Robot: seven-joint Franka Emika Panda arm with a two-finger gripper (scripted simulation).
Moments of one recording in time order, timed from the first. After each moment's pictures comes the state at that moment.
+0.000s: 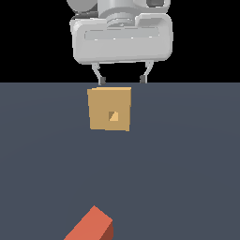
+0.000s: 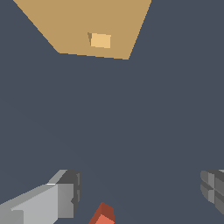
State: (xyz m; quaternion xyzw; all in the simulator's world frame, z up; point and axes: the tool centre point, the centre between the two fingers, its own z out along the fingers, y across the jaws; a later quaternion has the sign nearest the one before) arm 0.006 -0.012 0.199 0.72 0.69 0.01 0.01
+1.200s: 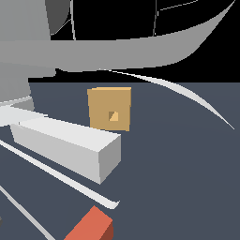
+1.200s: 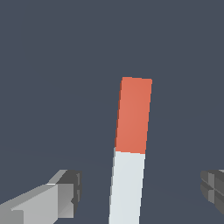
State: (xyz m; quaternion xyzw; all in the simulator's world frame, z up) arm -0.071 -0.256 0.089 0.86 0.51 0.00 0.00
